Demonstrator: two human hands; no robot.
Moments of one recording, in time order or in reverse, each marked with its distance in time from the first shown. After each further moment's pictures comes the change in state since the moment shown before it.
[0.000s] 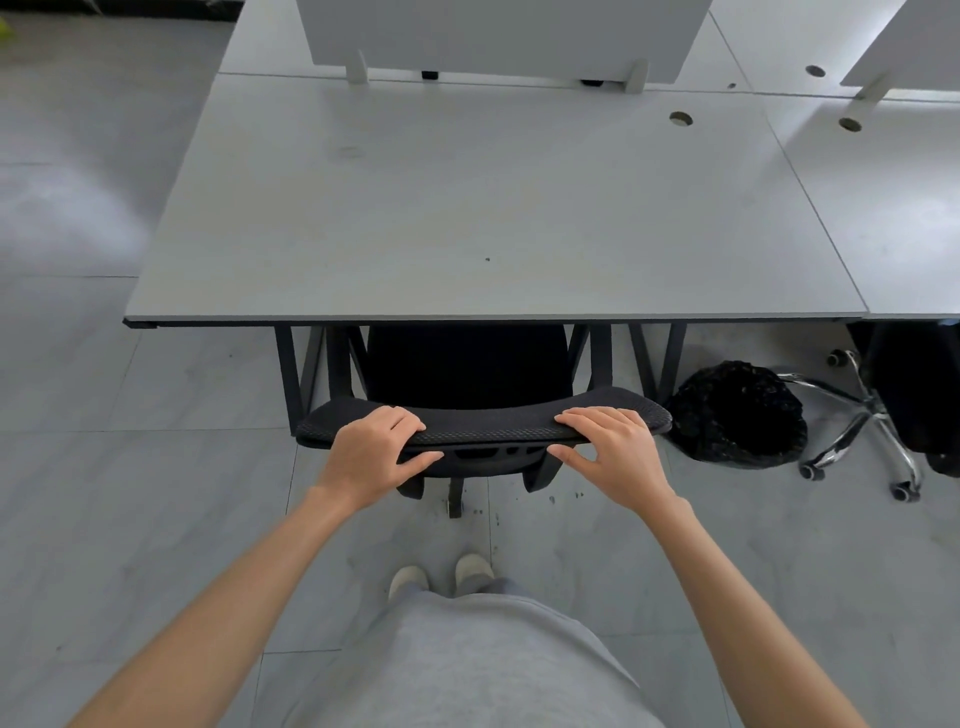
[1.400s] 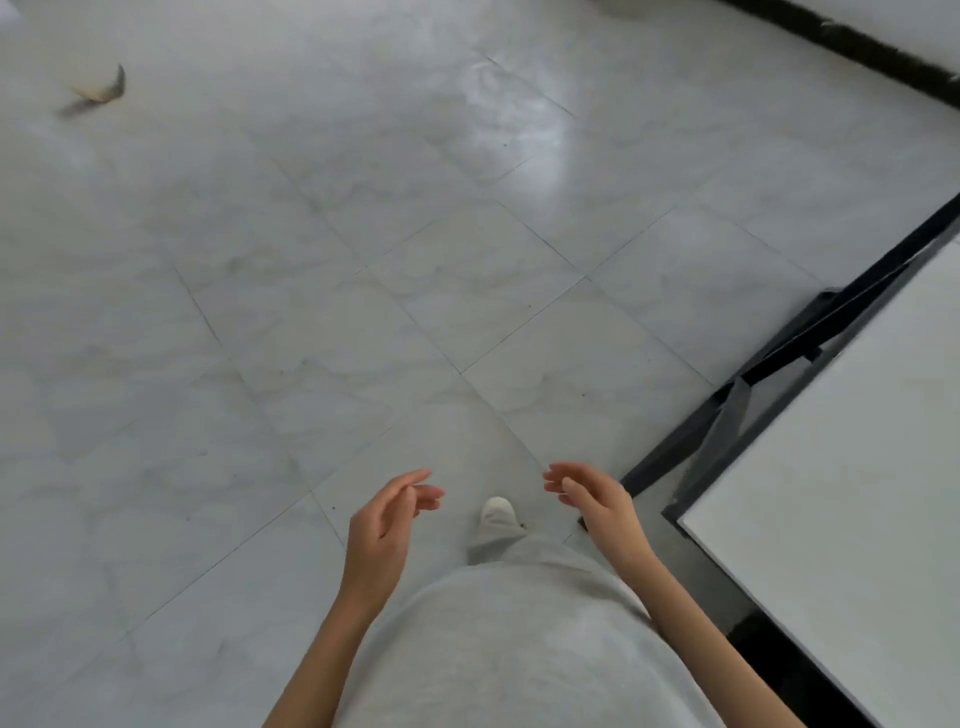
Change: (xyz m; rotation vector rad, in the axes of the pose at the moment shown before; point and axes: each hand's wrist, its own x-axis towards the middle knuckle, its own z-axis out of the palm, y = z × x) left_hand -0.226 -0.446 -0.211 -0.822 0.836 -1.360; right_hand 0.391 -0.594 0.238 1.033 -0.853 -0.011
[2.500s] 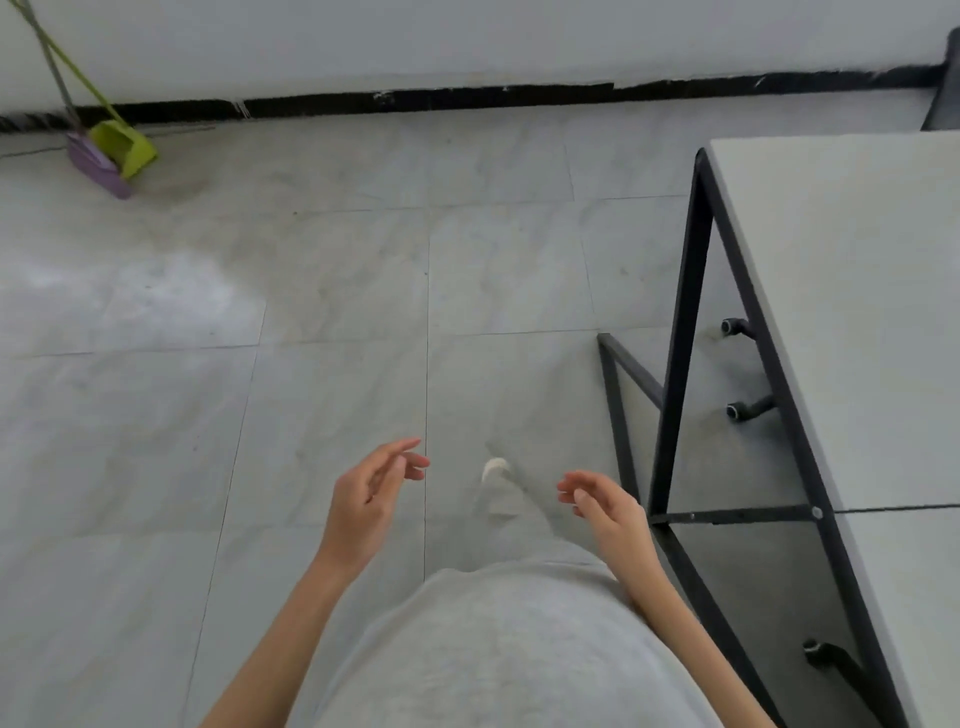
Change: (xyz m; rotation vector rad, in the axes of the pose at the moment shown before) left_hand 0.739 0.345 0.490 0.256 -0.921 0.294; right_hand 0.539 -0.219 -0.382 0.300 0.952 0.112
